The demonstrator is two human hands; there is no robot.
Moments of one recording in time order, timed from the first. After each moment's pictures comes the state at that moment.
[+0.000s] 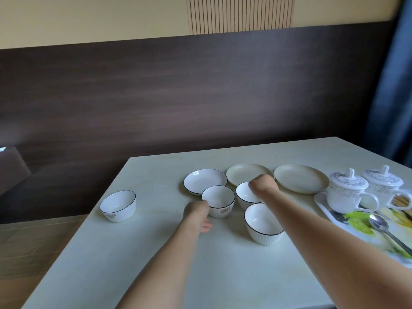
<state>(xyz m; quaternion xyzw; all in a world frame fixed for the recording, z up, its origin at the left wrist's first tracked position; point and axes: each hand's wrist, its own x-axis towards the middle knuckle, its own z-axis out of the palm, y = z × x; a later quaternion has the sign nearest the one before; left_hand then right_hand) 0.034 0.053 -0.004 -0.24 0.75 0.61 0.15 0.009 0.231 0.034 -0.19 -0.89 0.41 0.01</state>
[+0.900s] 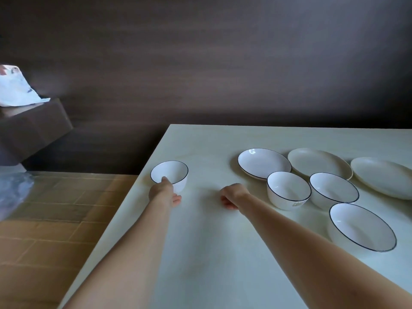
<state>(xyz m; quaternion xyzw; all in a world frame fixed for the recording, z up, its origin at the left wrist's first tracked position) -0.014 -0.192 -0.051 -0.41 0.59 0.70 -0.04 -0.037 -0.010 -0.056 -0.13 -0.80 0.55 -0.20</state>
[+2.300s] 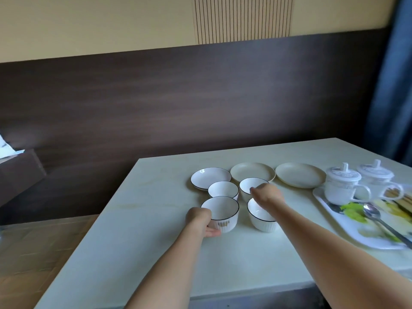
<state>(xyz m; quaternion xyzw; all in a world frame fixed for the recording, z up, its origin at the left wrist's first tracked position) 0.096 0.042 -0.003 -0.26 0.72 0.63 0.12 0.067 0.224 0.013 -0.16 -0.91 0.37 0.02</state>
